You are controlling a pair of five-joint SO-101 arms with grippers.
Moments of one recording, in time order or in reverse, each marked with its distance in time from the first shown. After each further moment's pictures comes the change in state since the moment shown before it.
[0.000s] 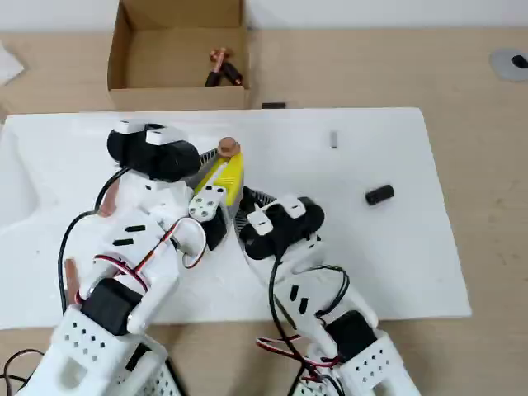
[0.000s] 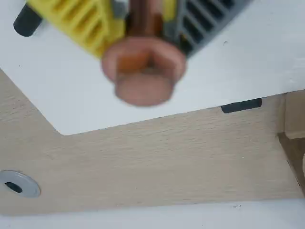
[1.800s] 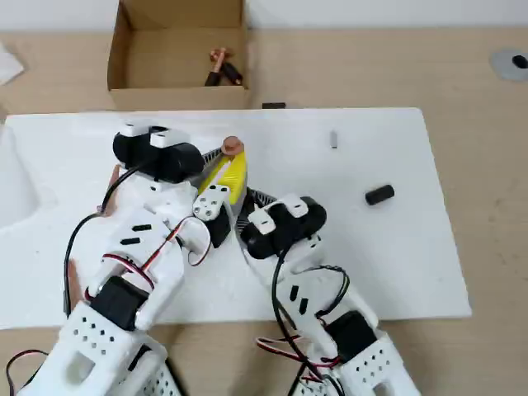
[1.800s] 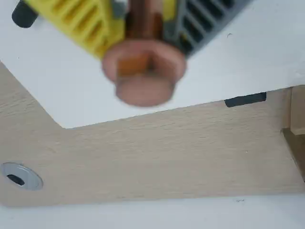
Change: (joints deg) left arm -0.4 0.6 4.1 -7.3 0.4; right arm -0.1 0.0 0.0 0.0 -1.1
